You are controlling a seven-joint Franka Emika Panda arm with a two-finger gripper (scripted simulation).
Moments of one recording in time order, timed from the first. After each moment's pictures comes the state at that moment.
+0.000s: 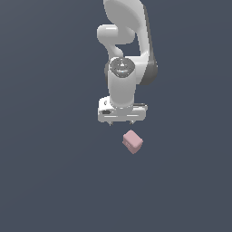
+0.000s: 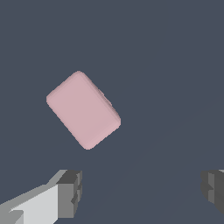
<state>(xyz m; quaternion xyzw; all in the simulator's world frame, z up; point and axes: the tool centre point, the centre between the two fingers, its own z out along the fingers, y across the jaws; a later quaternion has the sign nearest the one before) -0.014 0.025 0.156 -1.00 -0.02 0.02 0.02</state>
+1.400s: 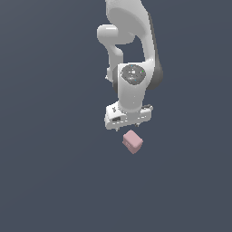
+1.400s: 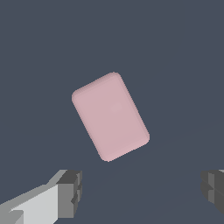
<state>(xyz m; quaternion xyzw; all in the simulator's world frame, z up) -0.004 0.053 0.139 -0.99 -0.12 0.02 0.01</state>
